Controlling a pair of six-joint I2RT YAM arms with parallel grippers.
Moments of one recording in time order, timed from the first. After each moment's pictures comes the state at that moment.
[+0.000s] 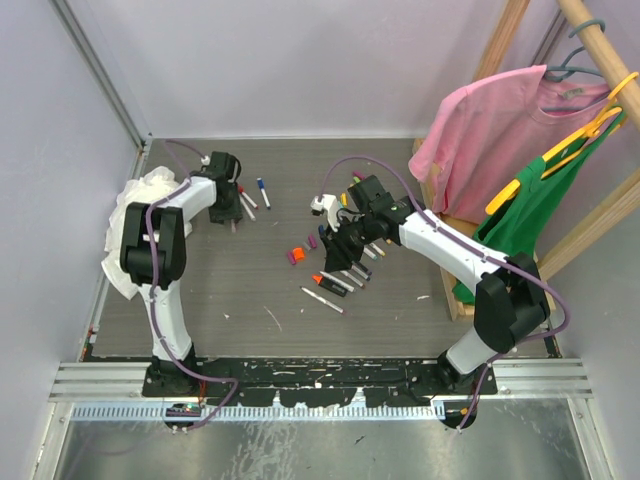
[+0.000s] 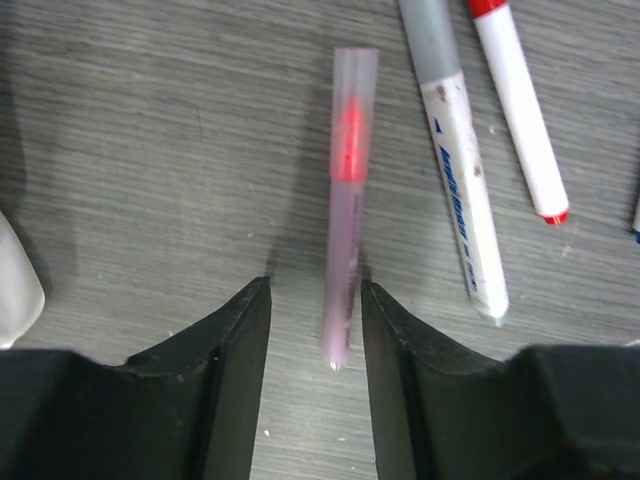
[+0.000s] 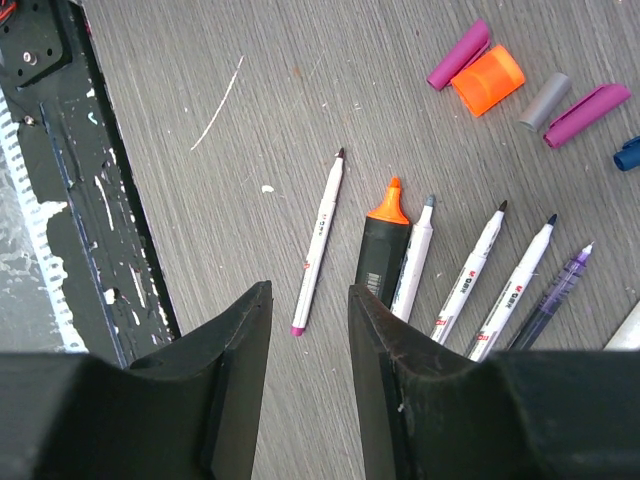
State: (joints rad) left arm -0.18 2.01 1.45 -0.55 -0.20 -0.34; right arm 0.60 1.56 1.21 -0.64 -0.65 -0.33
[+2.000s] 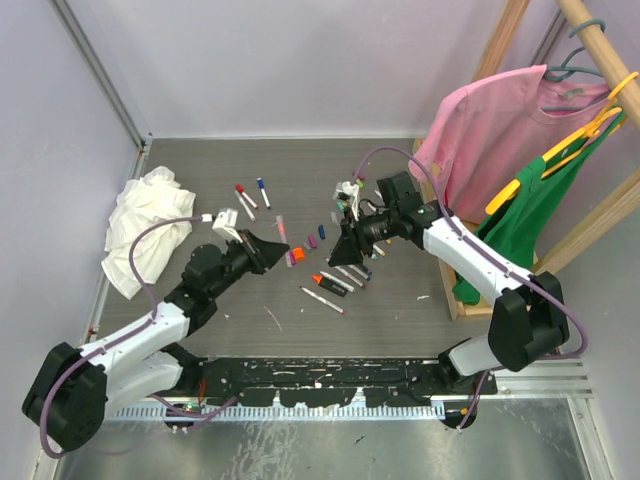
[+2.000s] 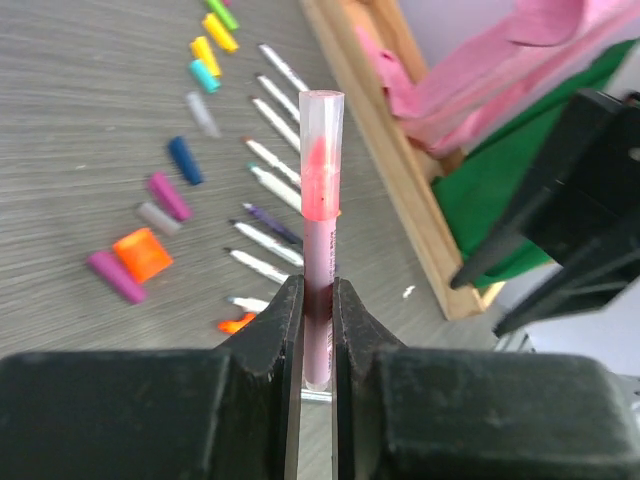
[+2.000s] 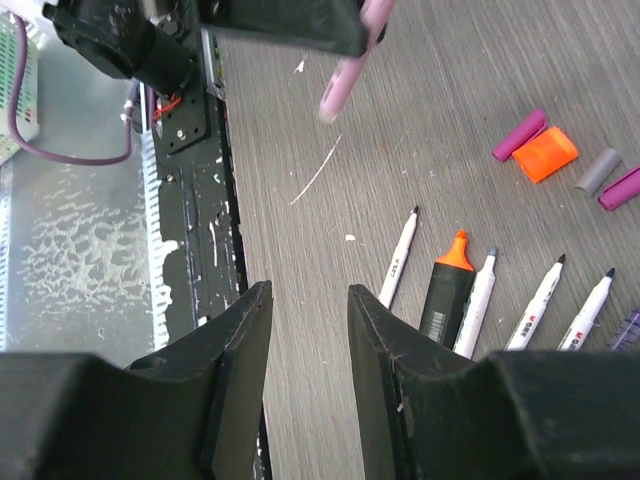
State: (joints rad) left arm -0.51 1.00 0.38 0.48 0.17 -0.75; right arm 0.47 1.45 1.12 -0.53 -0.96 -0.24
